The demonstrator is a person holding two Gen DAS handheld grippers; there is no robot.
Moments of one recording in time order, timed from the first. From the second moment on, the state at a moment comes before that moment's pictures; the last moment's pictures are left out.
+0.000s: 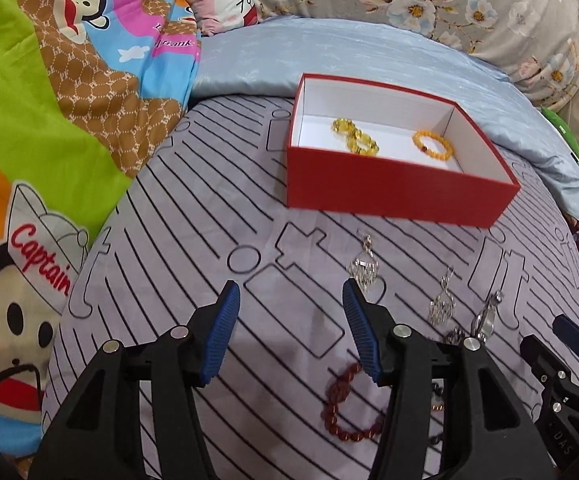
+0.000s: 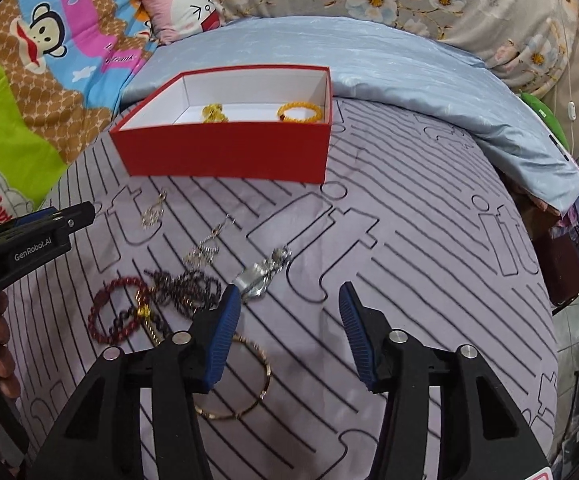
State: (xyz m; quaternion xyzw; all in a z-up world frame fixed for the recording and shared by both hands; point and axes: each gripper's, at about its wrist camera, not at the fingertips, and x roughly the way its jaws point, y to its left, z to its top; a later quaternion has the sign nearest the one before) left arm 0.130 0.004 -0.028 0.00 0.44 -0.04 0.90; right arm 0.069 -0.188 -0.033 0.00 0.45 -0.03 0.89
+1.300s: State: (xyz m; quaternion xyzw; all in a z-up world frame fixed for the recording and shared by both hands) left arm 0.087 -0.002 -0.055 0.00 0.48 -0.07 0.87; right arm 0.042 -0.192 -0.068 0.03 0.48 -0.02 0.88
